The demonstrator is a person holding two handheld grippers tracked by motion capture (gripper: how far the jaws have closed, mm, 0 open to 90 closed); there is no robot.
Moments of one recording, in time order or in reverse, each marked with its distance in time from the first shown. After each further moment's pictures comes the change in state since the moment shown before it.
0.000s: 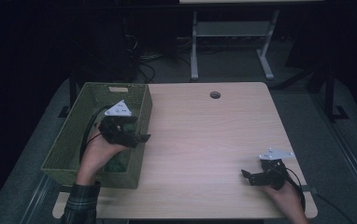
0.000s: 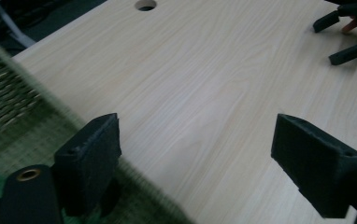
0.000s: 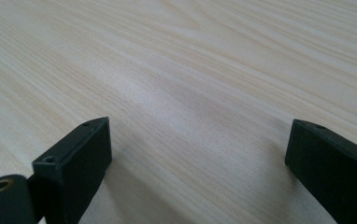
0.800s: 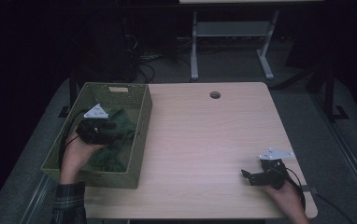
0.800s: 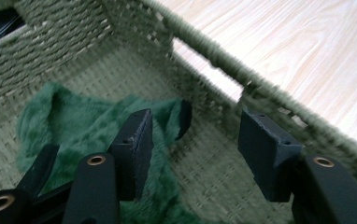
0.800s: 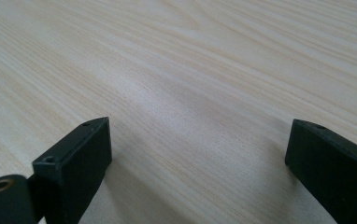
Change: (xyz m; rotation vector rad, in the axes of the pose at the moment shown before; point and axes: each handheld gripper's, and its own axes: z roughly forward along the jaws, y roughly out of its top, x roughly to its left) left arm 0.047 -0.050 -0.017 0.105 0.132 -0.057; right arm 0.000 0.000 0.000 0.000 0.000 0.000
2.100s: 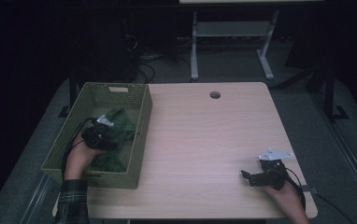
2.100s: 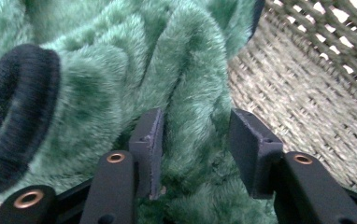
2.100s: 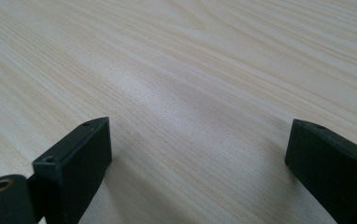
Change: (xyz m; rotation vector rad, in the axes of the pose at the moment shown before) left arm 0.026 -0.038 0.051 0.282 0.049 -0.062; right arm 0.001 0.000 0.000 0.001 0.013 -0.012
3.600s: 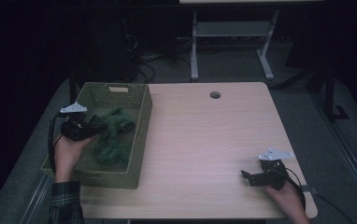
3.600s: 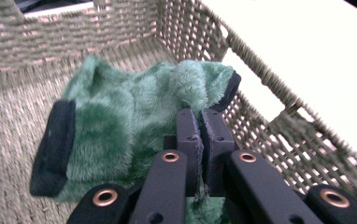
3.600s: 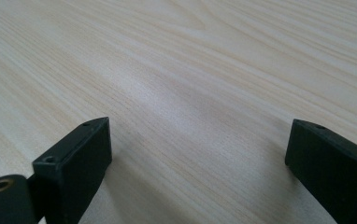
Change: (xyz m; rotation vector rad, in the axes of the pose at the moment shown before) left arm 0.009 -0.002 -0.076 -0.401 -0.072 -0.229; right arm 0.000 0.000 0.000 0.001 0.001 0.000
